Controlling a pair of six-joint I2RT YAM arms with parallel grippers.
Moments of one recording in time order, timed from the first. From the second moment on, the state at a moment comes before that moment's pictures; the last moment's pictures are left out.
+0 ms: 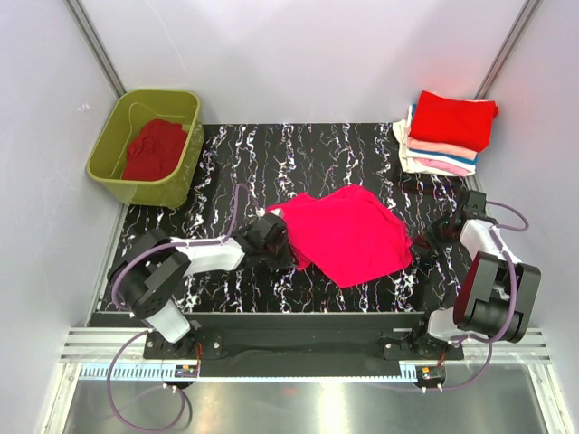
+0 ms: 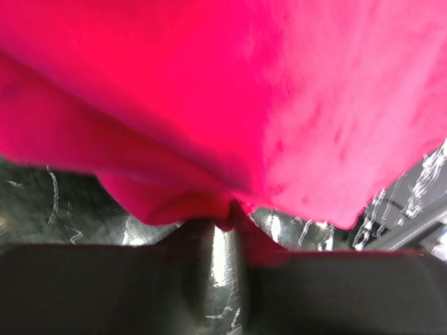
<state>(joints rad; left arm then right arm) -0.78 1.61 0.73 -0.01 0.10 -0.94 -0.33 1.40 0.77 -0.52 -0.30 0.68</state>
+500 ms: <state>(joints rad) -0.67 1.29 1.01 -0.56 -0.10 -0.69 -0.36 1.39 0.95 -0.61 -0.30 0.69</state>
